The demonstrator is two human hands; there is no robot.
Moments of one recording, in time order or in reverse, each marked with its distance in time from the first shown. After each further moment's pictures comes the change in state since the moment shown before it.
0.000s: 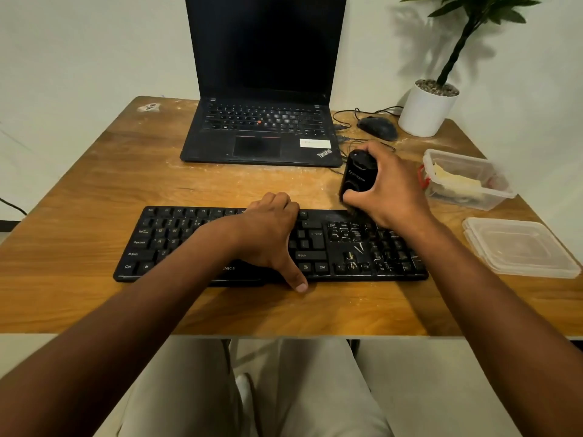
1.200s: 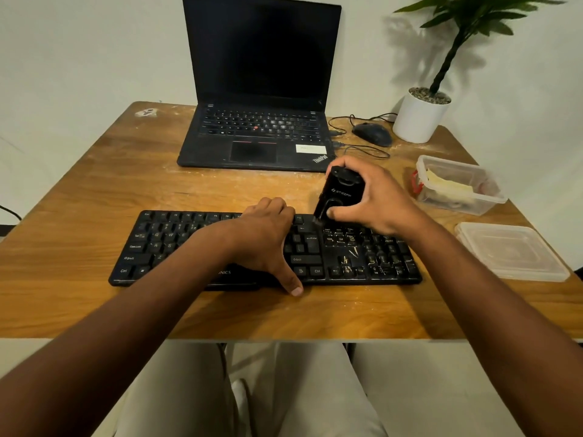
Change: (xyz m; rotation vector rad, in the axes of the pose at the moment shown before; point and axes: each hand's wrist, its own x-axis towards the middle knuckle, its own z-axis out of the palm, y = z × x) left_hand 0.001 0.000 0.000 -0.013 -0.015 -0.012; right_hand 0.002 0.002 -0.009 0.193 -0.330 -0.096
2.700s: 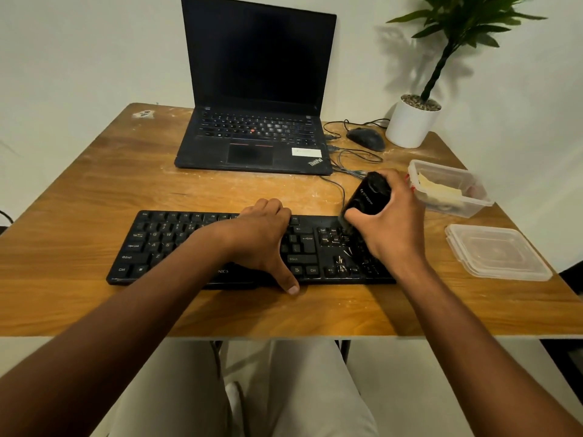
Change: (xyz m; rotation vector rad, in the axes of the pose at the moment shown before) left_hand -0.002 0.000 0.001 -0.001 0.016 0.009; right_hand -0.045 -0.008 0.025 0.001 0.565 0.212
